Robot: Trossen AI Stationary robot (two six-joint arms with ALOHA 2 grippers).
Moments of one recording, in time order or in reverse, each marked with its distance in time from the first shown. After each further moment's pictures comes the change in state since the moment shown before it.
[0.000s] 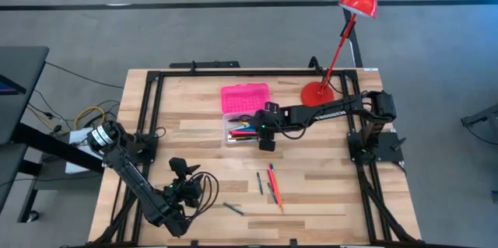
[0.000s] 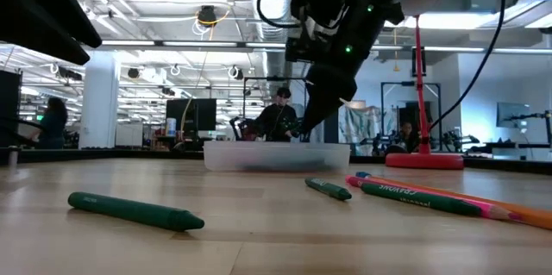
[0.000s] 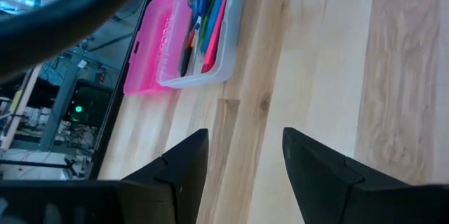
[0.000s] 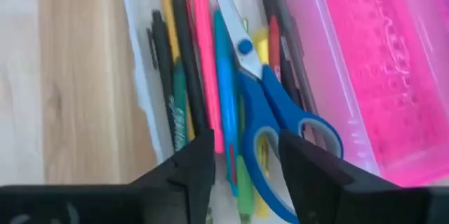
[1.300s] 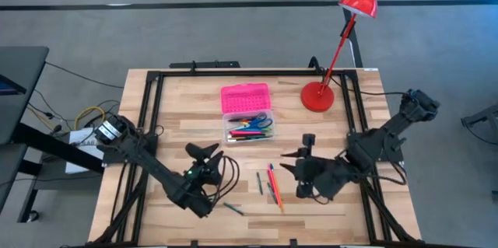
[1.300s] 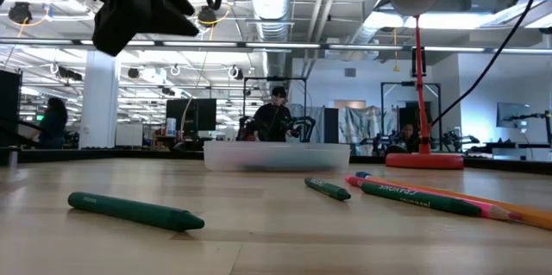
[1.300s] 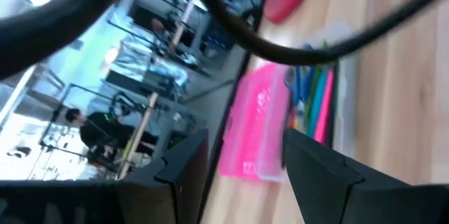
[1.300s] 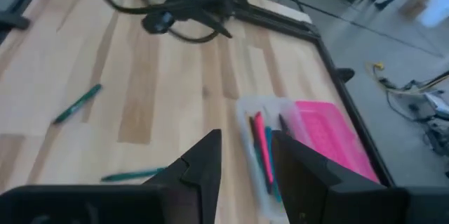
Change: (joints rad) left arm 0.242 0.000 0.000 0.199 -0.423 0.410; right arm 0.717 -0.425 0.000 -0.176 0.580 0.237
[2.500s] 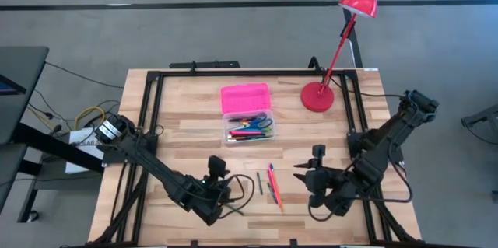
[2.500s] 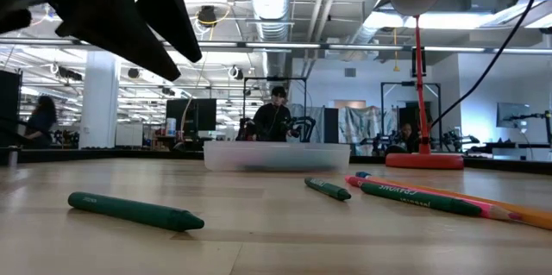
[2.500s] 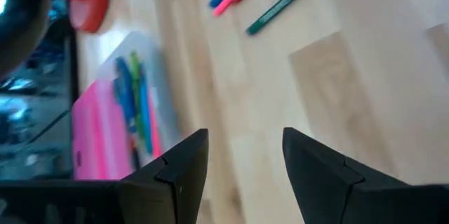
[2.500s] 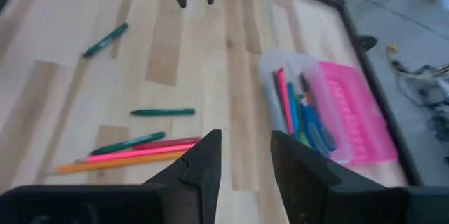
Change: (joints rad) left arm 0.011 -0.002 0.056 0.385 0.607 0.583; right arm 0.139 0.017 -0.047 -0.194 0.015 0.214
